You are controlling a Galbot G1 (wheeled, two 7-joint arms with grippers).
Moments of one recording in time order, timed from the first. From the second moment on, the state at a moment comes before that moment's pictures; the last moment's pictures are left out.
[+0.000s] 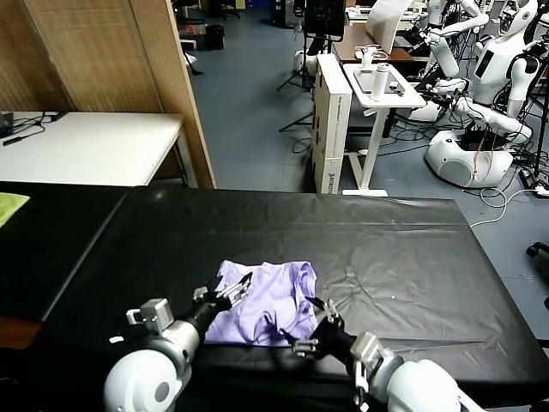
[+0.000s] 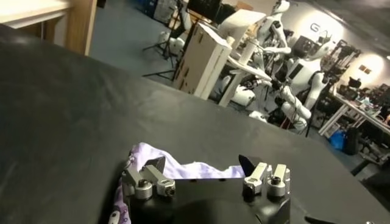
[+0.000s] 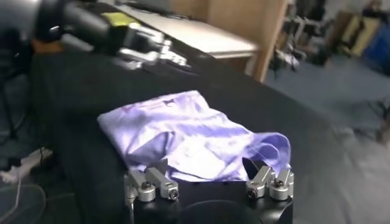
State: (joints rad) left arm 1.41 -1.47 -0.47 -2.23 -0.57 0.72 -0.10; right arm -1.28 0.79 0.03 2.21 0.11 -0.34 -0.20
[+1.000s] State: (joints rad) left arm 1.43 -1.49 -0.45 -2.21 -0.54 0.71 -0.10; right arm -1.39 0.70 0.10 2.21 0.05 -0.37 -0.11
